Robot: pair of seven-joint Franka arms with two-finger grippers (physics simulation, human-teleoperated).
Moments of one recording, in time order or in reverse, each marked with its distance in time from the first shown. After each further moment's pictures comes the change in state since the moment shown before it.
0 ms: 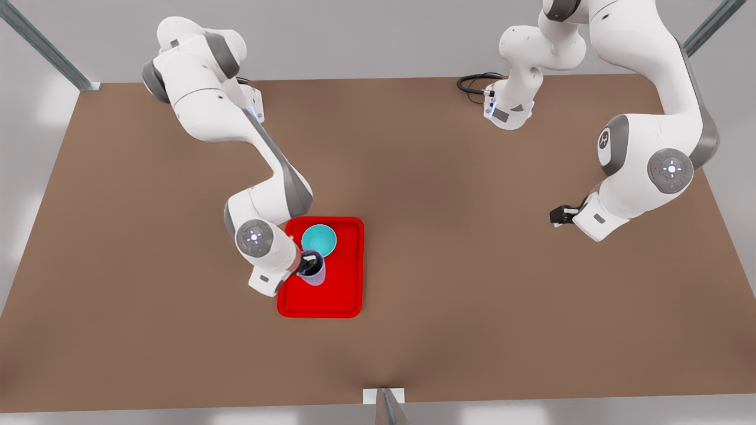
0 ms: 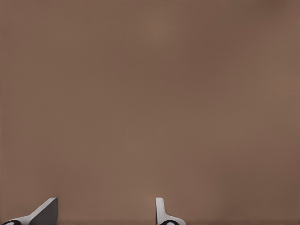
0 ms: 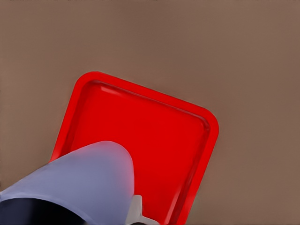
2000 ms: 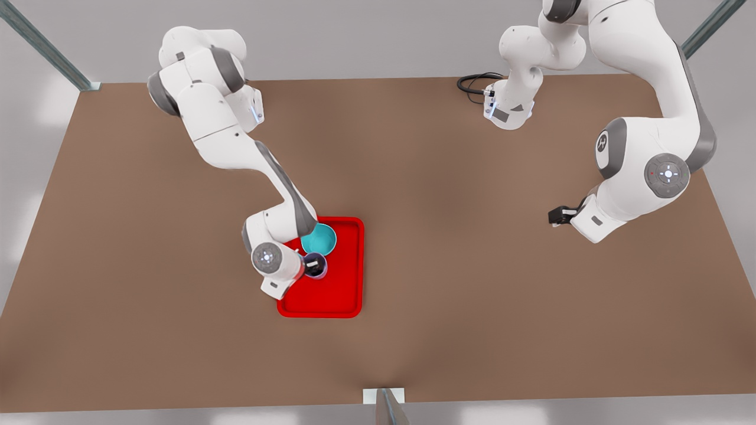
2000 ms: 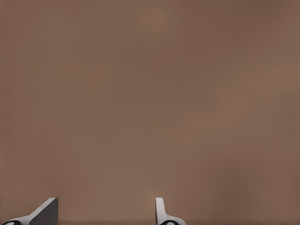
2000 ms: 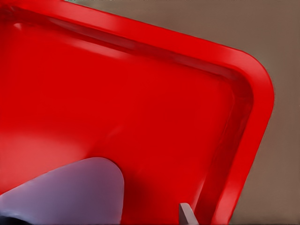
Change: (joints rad) left arm 0.000 0.008 0.000 -0.003 0.000 -0.009 0.000; right arm 0.000 0.069 -0.049 -0.286 0.068 0.290 -0.028
